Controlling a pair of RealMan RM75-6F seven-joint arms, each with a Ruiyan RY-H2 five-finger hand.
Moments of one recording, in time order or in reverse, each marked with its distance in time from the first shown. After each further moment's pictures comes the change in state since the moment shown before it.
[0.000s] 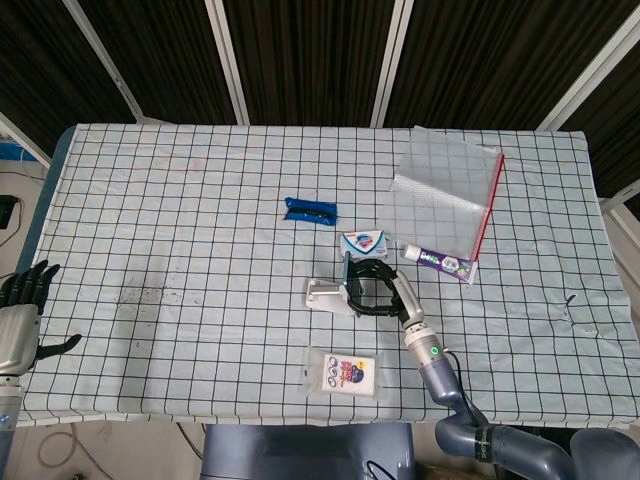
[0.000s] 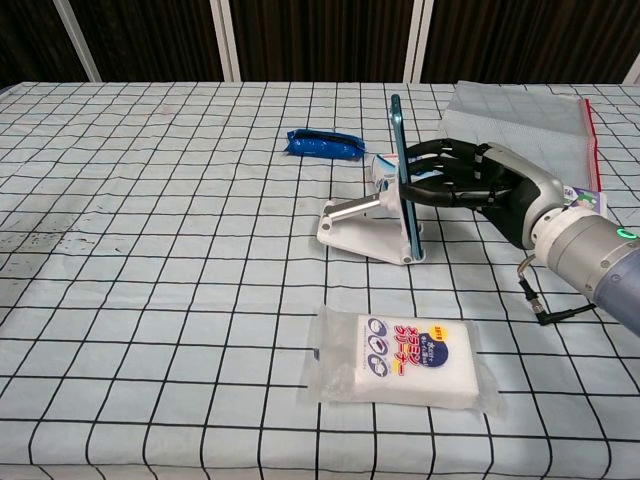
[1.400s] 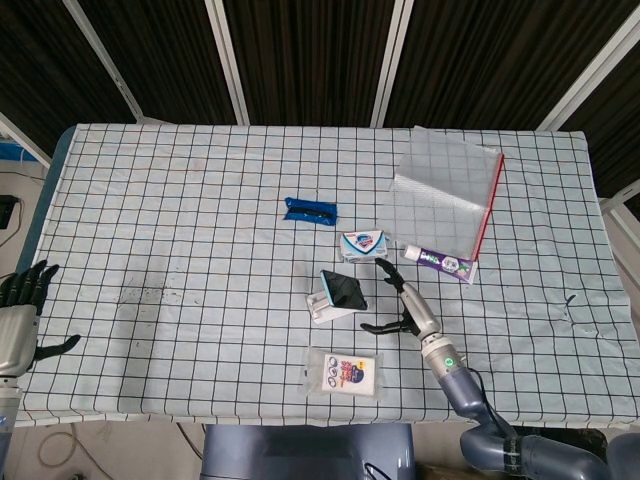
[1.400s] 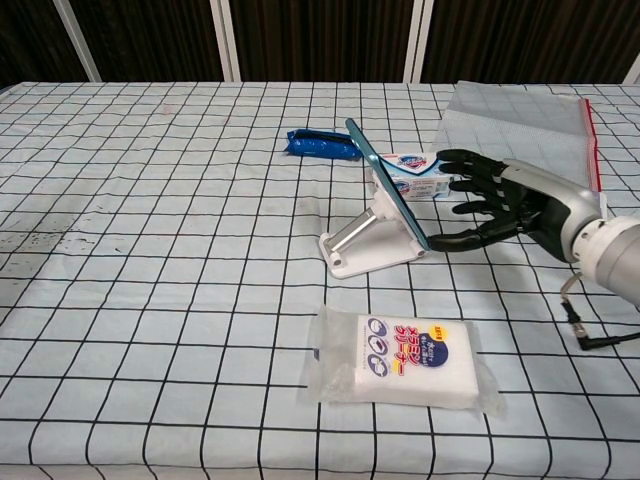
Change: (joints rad) left arm 0.004 0.009 0.007 -0.002 0.019 0.010 -0.006; right arm -0.038 0.174 -0.078 -0.167 0.017 -0.037 -0.310
